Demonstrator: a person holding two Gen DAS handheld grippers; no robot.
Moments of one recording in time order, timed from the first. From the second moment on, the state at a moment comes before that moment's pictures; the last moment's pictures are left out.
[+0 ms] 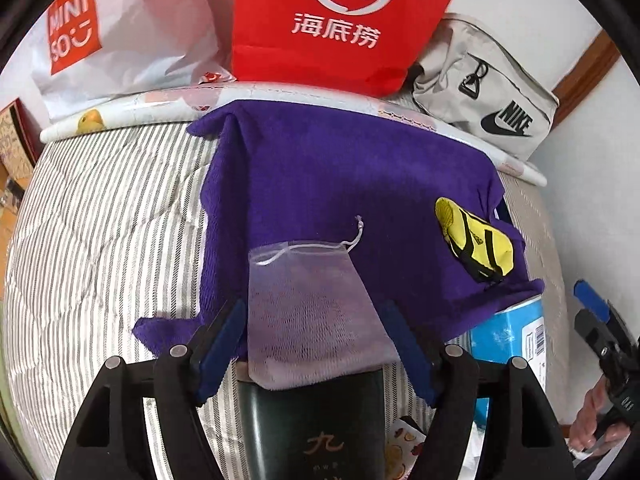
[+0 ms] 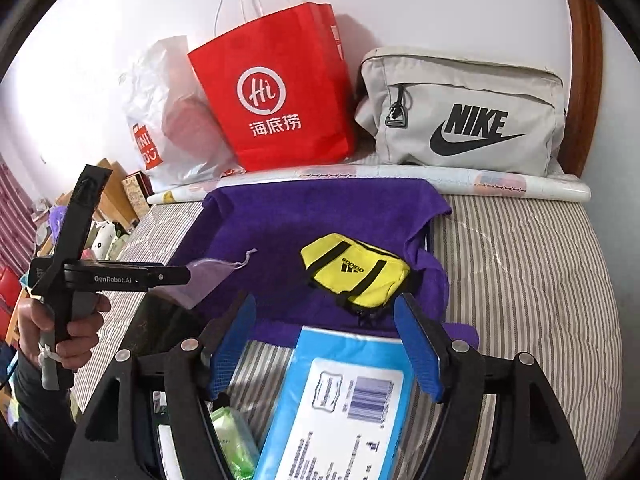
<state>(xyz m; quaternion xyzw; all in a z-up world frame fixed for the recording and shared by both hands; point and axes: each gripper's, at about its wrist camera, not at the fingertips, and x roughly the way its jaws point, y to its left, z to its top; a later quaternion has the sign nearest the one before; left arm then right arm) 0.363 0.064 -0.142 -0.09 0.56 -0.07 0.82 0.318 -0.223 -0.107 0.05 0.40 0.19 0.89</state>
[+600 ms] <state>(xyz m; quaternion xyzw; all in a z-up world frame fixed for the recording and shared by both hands) 0.393 0.042 -0.165 -0.06 0.56 -0.08 0.82 0.323 -0.225 -0.120 0.04 0.42 0.18 0.89</state>
